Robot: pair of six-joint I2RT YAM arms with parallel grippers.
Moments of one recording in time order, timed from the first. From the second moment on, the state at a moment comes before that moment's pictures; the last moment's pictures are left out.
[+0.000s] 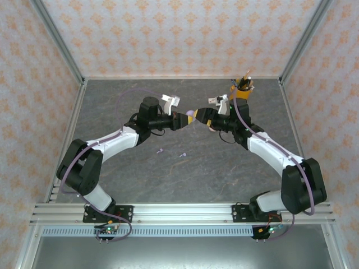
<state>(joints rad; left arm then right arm) -0.47 1.61 1.00 0.26 0.66 -0.54 0.35 1.38 0.88 0.07 -0.63 0.78</state>
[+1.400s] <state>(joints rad) -0.46 1.57 1.00 0.23 0.67 -0.51 0.28 1.37 0.81 0.00 -0.51 0.81</state>
